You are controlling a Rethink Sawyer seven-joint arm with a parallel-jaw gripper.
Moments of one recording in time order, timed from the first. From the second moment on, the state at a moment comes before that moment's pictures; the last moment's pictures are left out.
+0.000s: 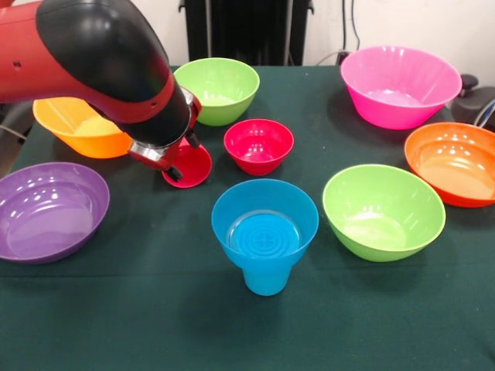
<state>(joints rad) -0.80 -0.25 0.76 1.14 -0.68 1.46 0.65</state>
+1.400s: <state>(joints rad) -0.83 -0.25 0.73 1.22 -0.68 1.46 0.65</state>
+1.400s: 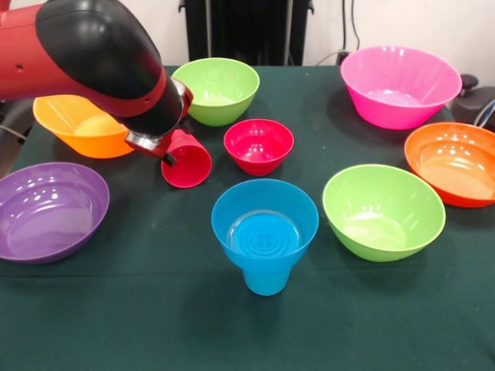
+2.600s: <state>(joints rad) -0.84 -0.17 0.73 1.21 -0.69 1.46 0.65</state>
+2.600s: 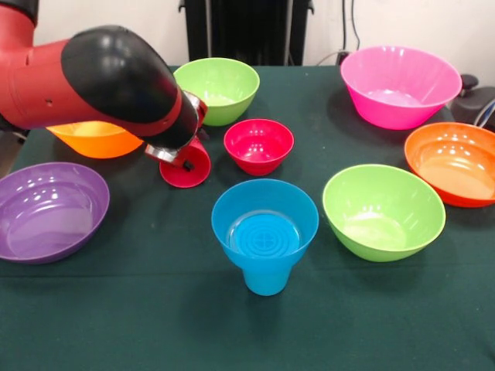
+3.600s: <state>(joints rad) -0.81 -0.15 0.73 1.16 -0.74 1.49 0.65</state>
